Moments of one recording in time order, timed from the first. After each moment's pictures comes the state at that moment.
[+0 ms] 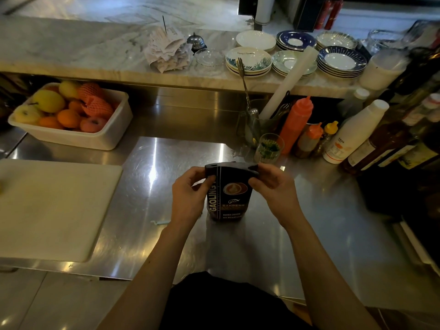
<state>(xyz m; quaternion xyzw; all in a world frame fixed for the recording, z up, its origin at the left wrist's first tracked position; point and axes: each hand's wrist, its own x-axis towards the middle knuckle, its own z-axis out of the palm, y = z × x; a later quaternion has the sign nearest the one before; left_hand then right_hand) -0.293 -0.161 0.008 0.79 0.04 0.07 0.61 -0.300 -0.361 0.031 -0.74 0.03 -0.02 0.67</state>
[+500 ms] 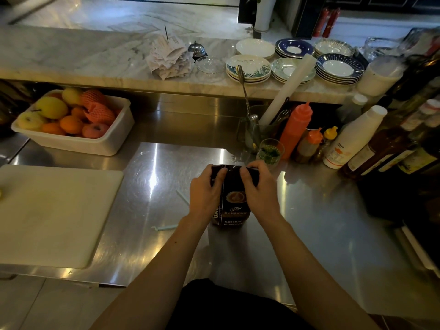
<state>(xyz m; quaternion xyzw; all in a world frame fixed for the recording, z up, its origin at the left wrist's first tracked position) -0.272 -0.190 0.004 0.82 0.01 0.10 0.56 -0.281 -0.326 0.020 -0.81 0.04 -0.10 0.57</state>
